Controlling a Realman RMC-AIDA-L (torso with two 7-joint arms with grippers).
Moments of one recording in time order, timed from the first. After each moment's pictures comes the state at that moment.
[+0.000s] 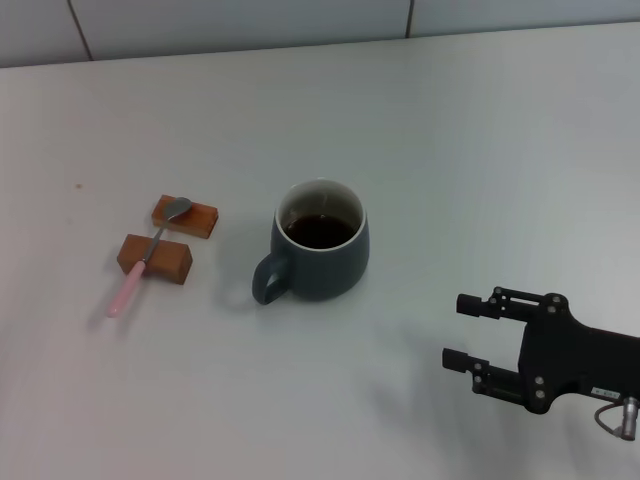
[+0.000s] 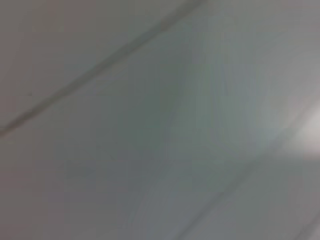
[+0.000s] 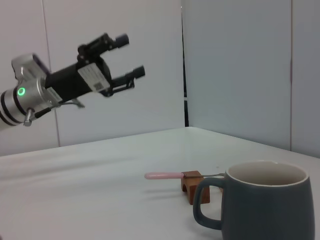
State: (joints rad) left arm -0.12 -2.06 0.58 0.20 1.23 1.83 -1.51; right arm 0.35 2.07 -0.42 -0.33 -2.15 -1.68 0.68
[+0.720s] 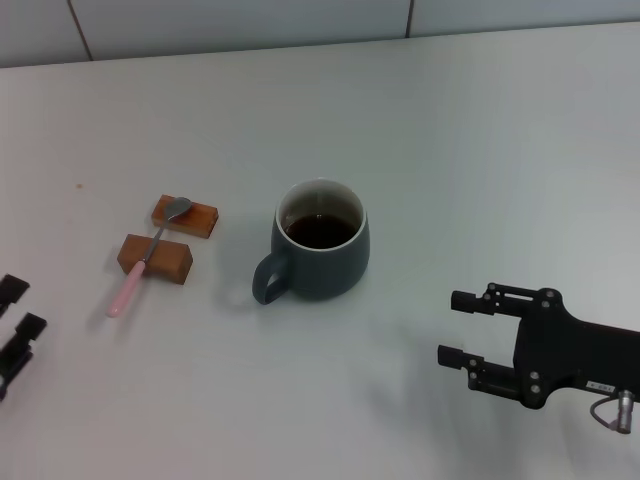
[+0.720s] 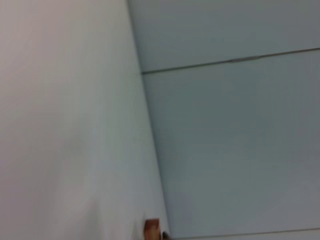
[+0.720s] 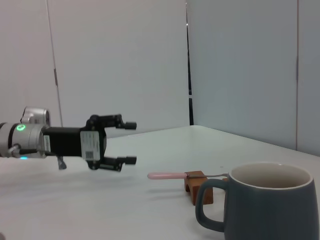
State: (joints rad) left arm -0.05 -2.06 0.58 0.17 1.42 1.54 -1.92; right arm 0.37 2.07 -0.43 -0.33 -2.15 -1.68 0.69
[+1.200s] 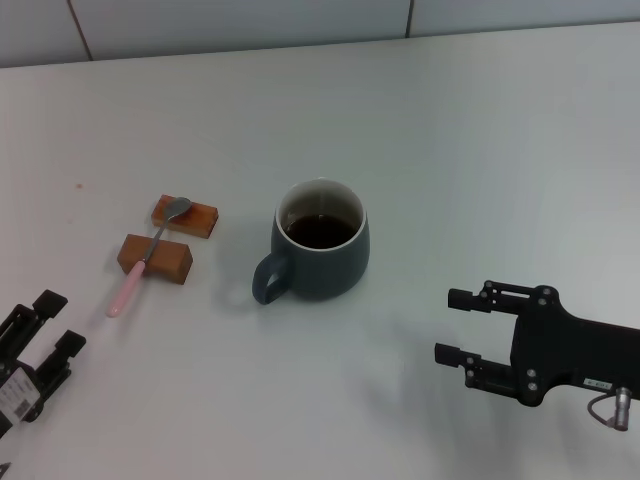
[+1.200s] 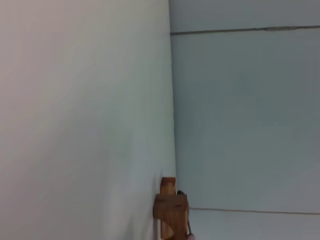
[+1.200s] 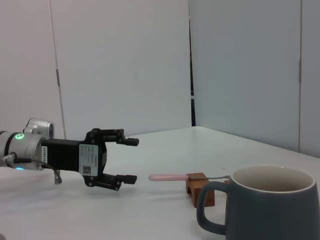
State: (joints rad) left arm -0.07 -2.07 0.59 0.12 1.47 1.53 -1.97; right arm 0.38 2.08 -0.43 -0.33 -2.16 -1.68 0.69
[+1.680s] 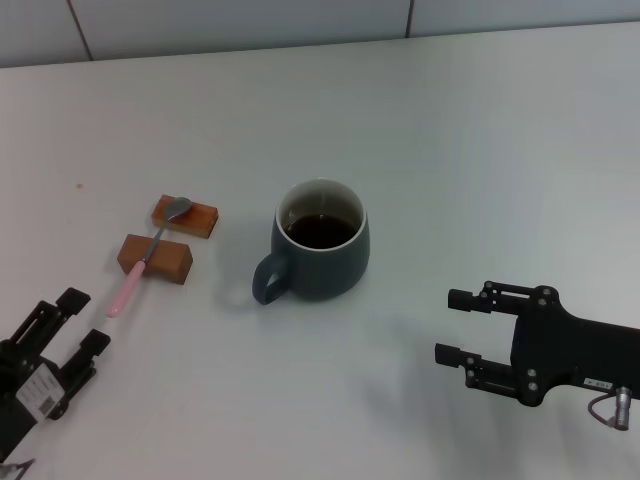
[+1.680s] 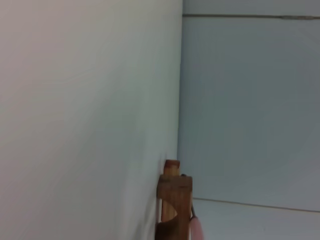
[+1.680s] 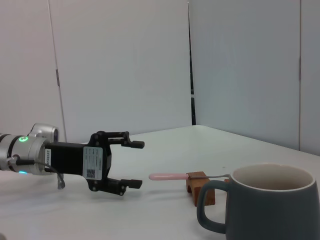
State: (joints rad) left arm -0.10 -2.07 0.59 0.05 1.48 1.52 -1.99; right arm 0.38 2.07 -0.43 -0.33 -2.16 -1.68 0.70
